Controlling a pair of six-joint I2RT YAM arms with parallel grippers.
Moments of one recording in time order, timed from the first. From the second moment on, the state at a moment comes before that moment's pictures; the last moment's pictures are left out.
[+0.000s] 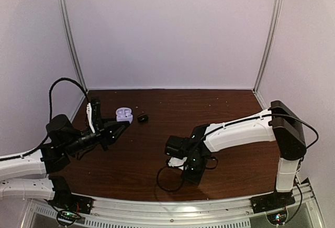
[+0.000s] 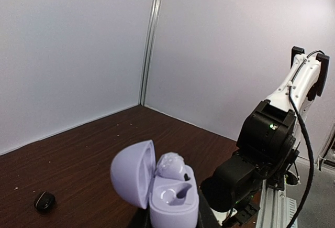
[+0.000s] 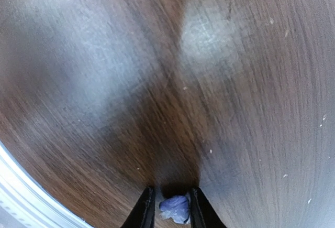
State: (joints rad) left arm -0.84 0.77 0.39 0.49 0.21 -0.19; right arm 1.16 1.94 1.31 -0.93 0.01 0.08
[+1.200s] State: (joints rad) left arm -0.84 0.81 0.39 0.49 0.40 -0.04; right arm 1.15 1.61 1.34 -0.74 0.15 0.10
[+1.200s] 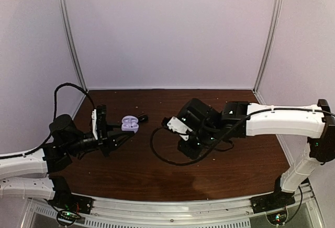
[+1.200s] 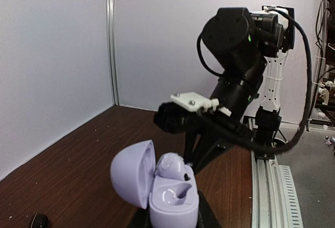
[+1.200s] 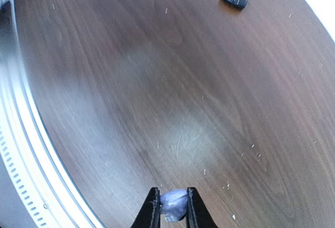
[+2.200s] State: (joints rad) left arm -0.97 1.04 0.57 0.61 0.46 0.12; right arm 1.32 1.26 1.27 -0.02 0.09 -0.06
